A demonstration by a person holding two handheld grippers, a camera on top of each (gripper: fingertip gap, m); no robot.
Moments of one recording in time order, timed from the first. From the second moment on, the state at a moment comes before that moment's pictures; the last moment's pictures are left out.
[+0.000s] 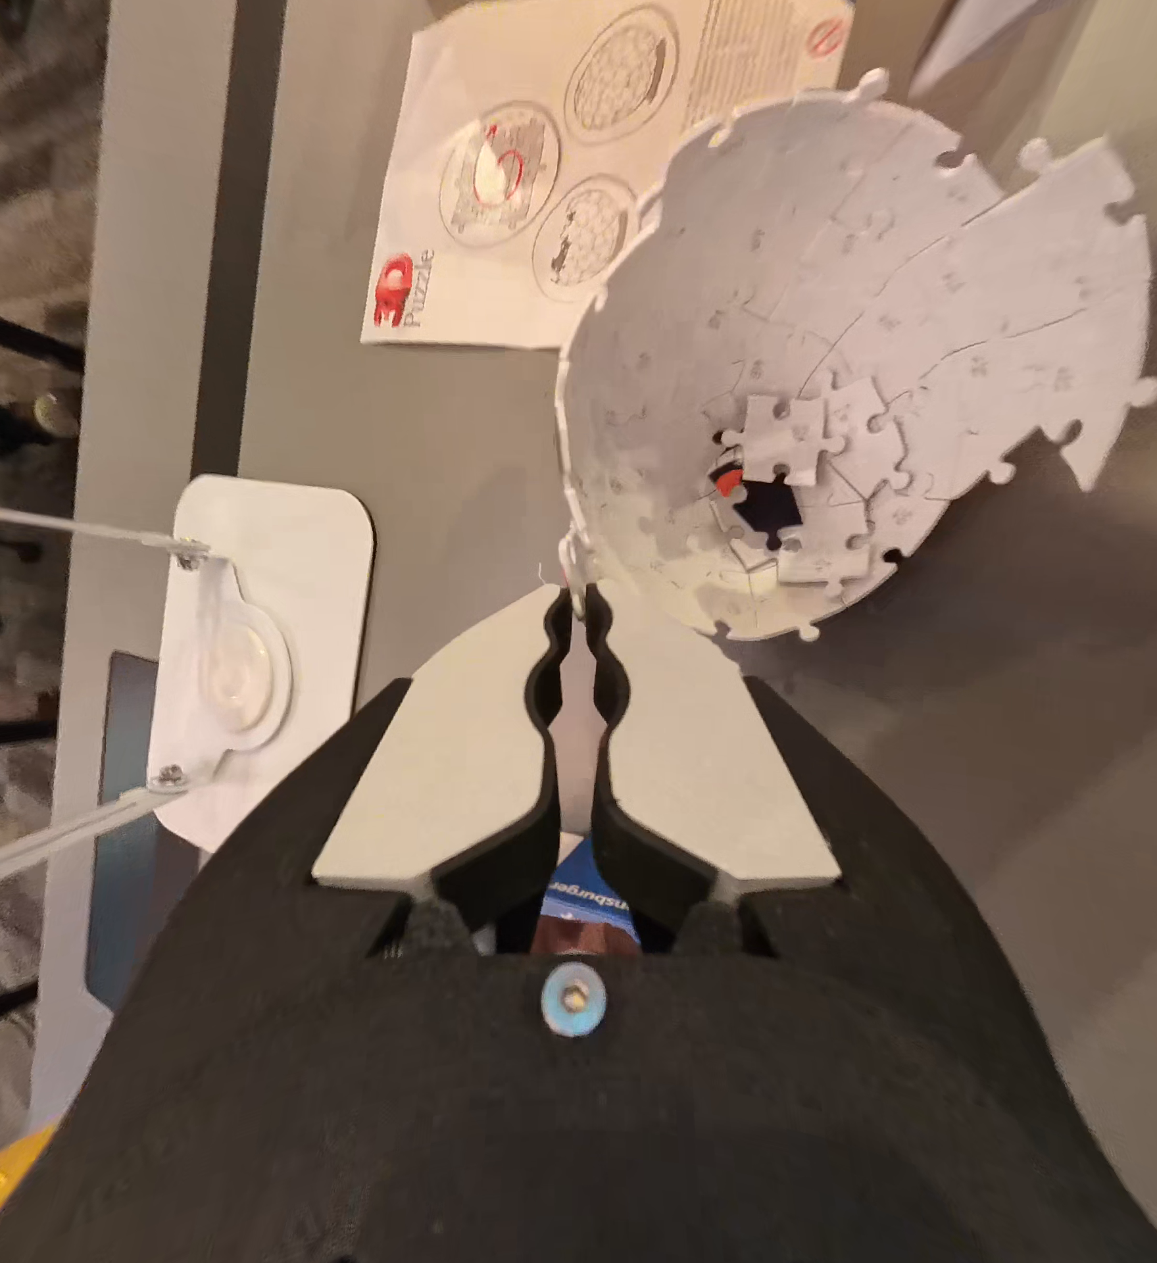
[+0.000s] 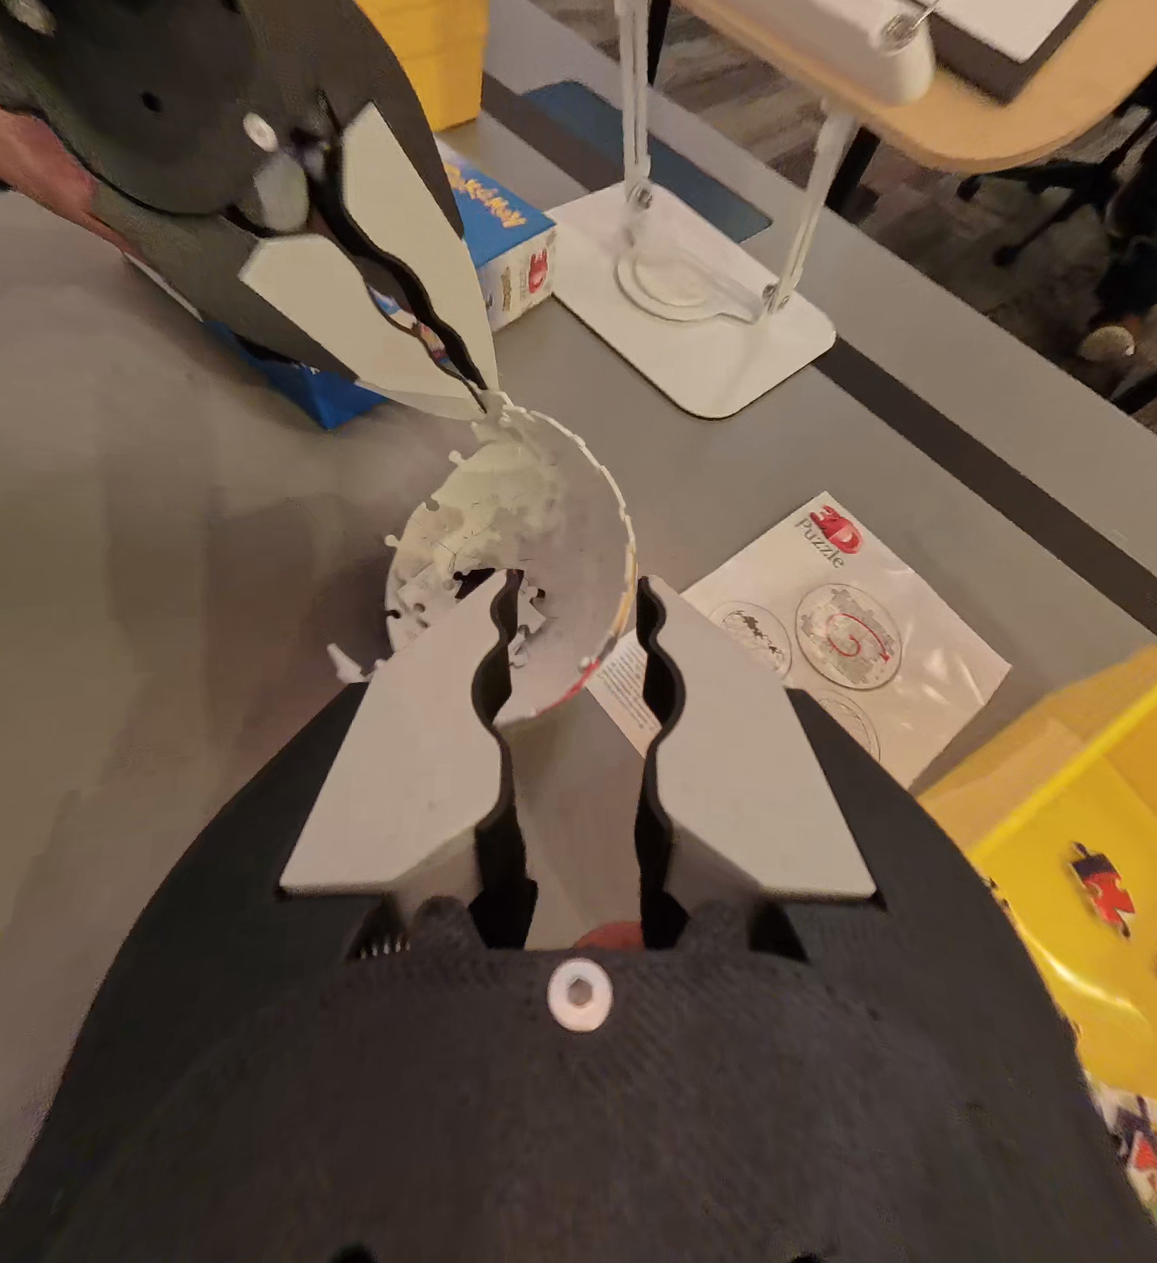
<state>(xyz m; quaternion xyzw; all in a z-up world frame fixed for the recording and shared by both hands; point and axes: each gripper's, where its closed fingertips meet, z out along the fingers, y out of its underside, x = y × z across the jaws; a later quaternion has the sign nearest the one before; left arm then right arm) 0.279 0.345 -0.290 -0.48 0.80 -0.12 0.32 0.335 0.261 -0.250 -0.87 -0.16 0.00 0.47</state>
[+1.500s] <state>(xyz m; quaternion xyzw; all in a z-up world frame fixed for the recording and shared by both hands) 0.309 0.319 -0.286 -0.54 0.72 -0.30 0.32 0.318 0.292 -0.295 -0.85 -0.04 0.07 0.52</state>
